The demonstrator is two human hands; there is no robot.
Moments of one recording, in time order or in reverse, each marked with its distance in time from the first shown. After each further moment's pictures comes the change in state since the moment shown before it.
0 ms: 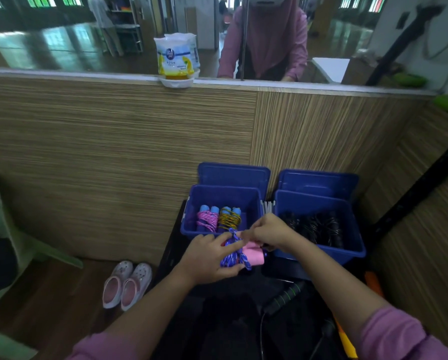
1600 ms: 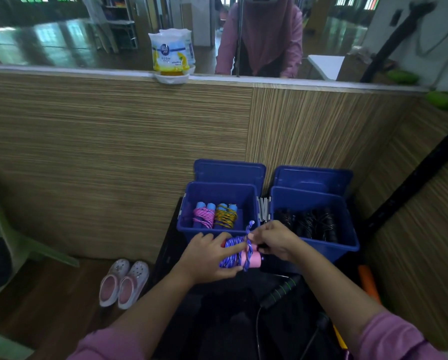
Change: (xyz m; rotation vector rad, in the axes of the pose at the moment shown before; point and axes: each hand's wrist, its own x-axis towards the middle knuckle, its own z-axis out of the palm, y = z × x) left_hand -0.005 0.005 0.009 0.079 0.000 0.090; right_hand -0.004 0.031 0.008 0.399 0.006 0.096
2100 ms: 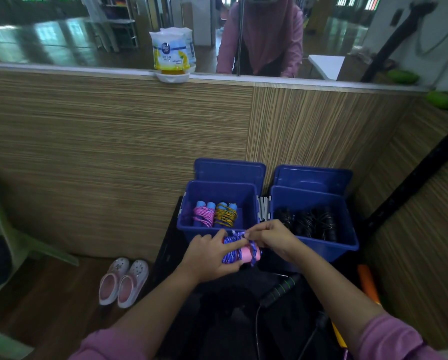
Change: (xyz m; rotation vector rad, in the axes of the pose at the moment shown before) left_hand 0.003 0.007 0.003 -0.046 -0.137 -0.206; right_hand -0.001 0.006 -0.002 0.038 -0.040 -0.151
